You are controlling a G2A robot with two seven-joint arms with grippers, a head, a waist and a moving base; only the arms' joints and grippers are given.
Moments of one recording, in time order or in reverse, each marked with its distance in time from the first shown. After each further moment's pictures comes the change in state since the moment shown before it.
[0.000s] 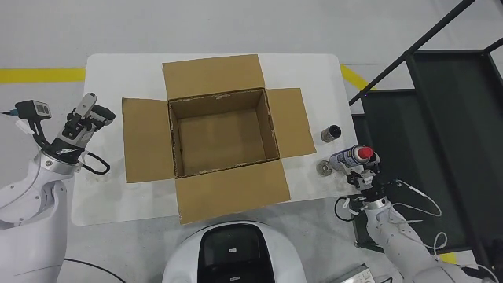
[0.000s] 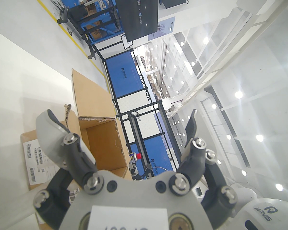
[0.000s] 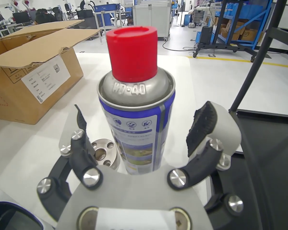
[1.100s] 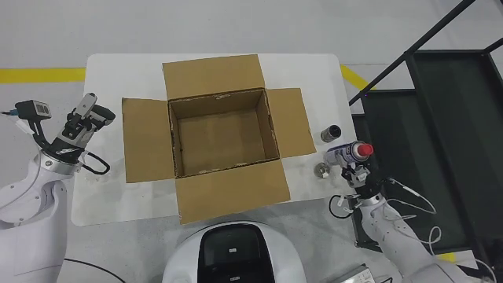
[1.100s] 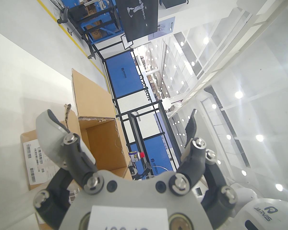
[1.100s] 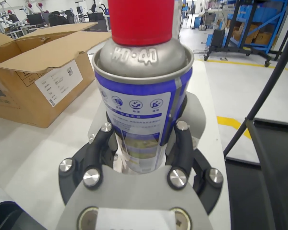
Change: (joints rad) left arm 0.000 0.000 0.000 0.000 0.000 0.000 0.000; right arm -0.008 0.016 -0.056 -0.086 -0.019 0.065 -0.066
